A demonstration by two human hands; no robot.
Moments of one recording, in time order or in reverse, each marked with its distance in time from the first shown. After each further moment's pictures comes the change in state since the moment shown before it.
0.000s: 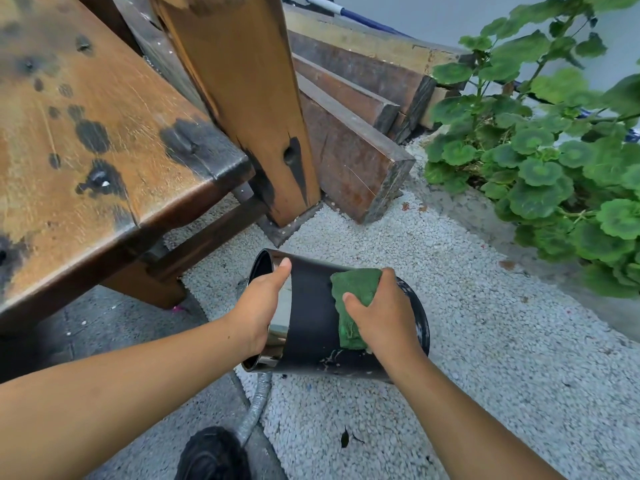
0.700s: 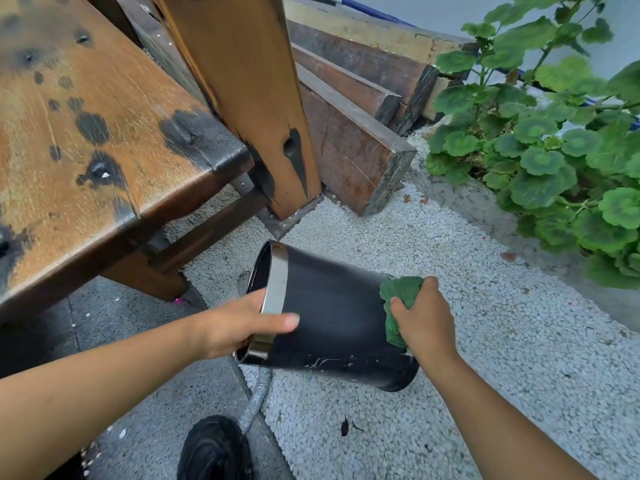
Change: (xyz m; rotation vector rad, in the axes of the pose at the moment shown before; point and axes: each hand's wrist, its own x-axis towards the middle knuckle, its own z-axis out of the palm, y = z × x) left_hand -0.017 -0.017 -0.050 0.298 -0.557 0.009; right_hand 0.020 0.077 -0.011 -0.117 0.143 0.084
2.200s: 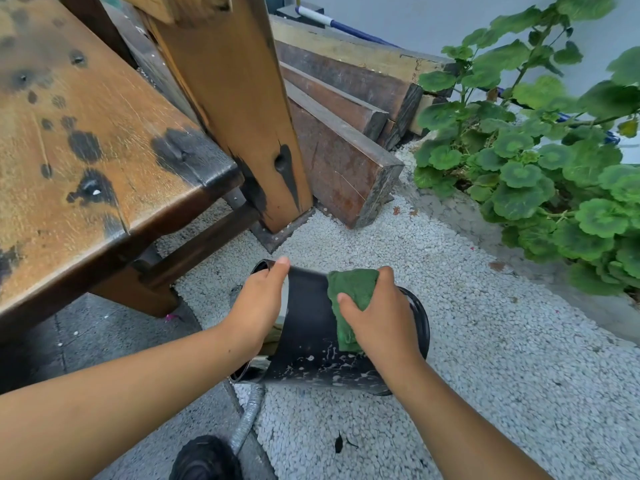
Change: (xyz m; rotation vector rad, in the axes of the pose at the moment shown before) left_hand 0.035 0.042 0.045 0.026 0.653 0.052; right_hand -0.031 -0.068 -0.012 0.072 -0.054 -0.187
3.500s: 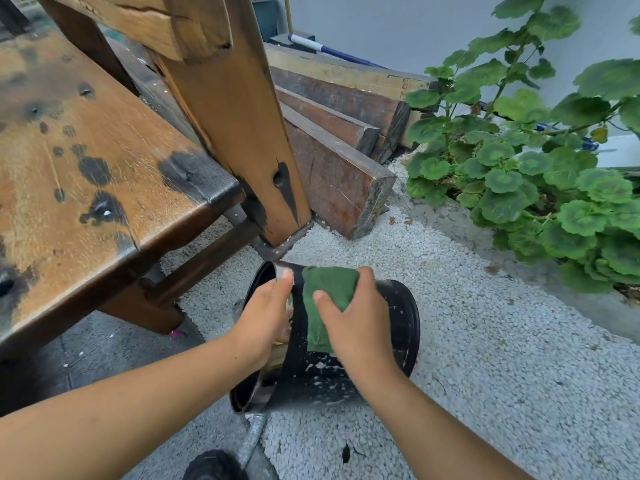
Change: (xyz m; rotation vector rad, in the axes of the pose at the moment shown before) left_hand -0.010 -0.004 0.000 -0.100 -0.141 0.130; right_hand -0.026 -0.043 0.004 0.384 0.036 -0.010
